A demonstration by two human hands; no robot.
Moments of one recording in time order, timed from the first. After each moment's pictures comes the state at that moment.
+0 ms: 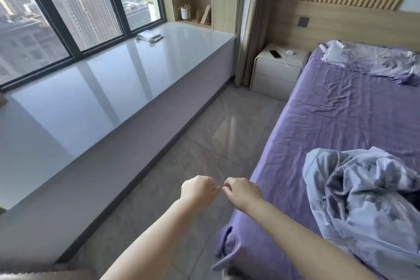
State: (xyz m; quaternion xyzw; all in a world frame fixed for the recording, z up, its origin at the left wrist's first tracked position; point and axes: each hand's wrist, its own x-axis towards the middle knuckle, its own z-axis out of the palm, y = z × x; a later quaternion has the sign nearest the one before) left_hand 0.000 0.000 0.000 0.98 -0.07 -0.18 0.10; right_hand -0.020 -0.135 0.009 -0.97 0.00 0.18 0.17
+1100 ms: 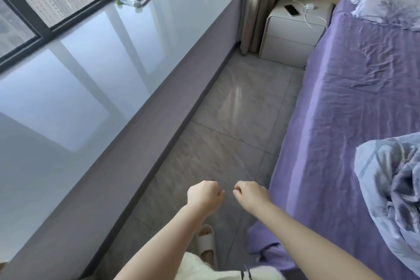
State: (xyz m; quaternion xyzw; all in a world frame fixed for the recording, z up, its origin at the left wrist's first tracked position) left_hand 0.159 0.112 -0.081 0.95 -0.10 -0.27 0.08; right_hand 0.134 -0.029 -0.078 -0.94 0.09 0.28 0.19
